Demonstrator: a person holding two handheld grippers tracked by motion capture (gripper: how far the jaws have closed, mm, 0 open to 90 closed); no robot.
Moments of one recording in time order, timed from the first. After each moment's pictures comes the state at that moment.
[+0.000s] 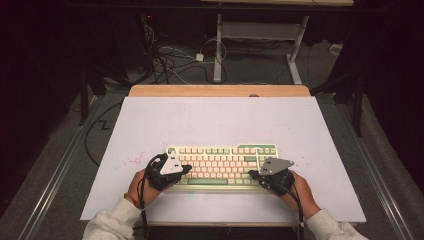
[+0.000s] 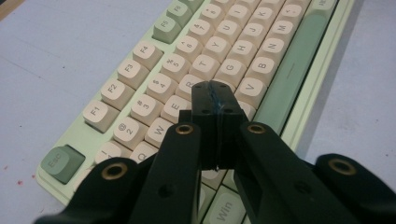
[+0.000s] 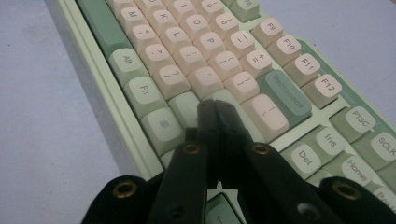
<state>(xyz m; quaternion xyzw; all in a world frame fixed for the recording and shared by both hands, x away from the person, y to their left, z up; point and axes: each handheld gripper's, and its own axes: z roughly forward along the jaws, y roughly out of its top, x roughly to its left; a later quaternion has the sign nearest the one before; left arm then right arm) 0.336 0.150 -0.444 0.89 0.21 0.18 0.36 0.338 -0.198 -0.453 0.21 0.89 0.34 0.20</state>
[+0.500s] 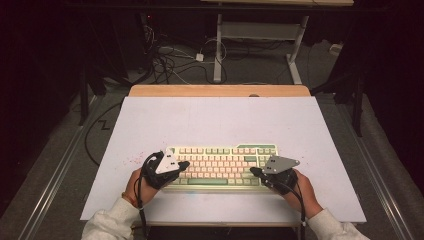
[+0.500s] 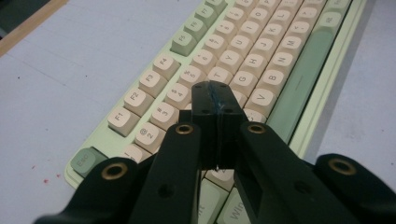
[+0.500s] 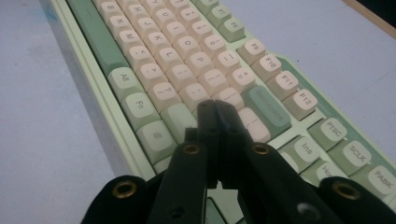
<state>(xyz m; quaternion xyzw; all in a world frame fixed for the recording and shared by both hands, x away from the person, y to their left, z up) 0.334 0.157 -0.436 0.88 0.21 0.21 0.37 0.336 -0.203 -0.442 0.21 0.88 0.37 0.22</state>
